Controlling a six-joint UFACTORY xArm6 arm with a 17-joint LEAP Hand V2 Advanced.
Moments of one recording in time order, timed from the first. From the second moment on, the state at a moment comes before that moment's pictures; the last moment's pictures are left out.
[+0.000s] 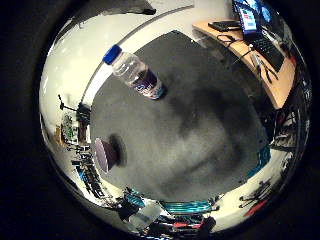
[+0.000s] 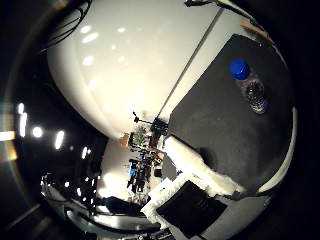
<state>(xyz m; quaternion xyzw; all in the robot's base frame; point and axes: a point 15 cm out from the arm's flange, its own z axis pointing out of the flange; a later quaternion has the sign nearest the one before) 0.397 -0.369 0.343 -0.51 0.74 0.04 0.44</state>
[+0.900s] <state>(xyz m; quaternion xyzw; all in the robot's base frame) 0.431 -0.428 0.255 -0.43 0.75 0.04 0.51</state>
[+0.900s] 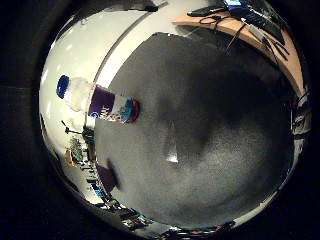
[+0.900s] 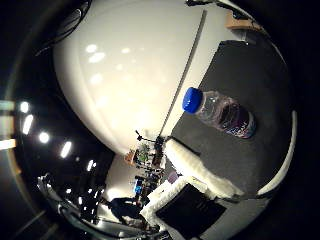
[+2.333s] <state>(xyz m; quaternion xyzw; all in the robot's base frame) 0.508 -0.298 0.211 -0.54 0.67 0.14 0.50</state>
